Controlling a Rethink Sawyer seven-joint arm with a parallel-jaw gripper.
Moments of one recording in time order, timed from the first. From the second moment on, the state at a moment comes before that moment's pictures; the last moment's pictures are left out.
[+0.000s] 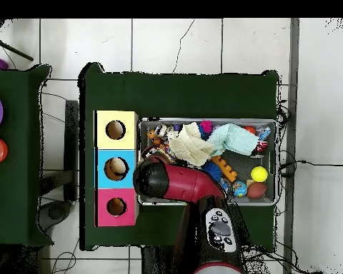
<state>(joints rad) -0.14 -0.62 -0.04 1.81 0.04 0.24 2.31</state>
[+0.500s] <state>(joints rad) -0.14 -0.55 -0.04 1.79 0.04 0.19 2.31</state>
